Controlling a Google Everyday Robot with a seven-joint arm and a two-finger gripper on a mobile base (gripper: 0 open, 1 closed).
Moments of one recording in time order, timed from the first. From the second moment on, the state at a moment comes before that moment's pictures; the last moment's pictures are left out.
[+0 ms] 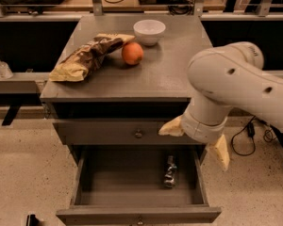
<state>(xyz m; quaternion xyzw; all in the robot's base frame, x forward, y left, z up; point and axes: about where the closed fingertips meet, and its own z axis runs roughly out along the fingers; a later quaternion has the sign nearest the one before) 0.443 -0.145 0.760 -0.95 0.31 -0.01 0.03</state>
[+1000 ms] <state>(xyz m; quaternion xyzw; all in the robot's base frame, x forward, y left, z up) 0.442 -0.141 0.762 -0.98 0.18 -0.05 0.03</state>
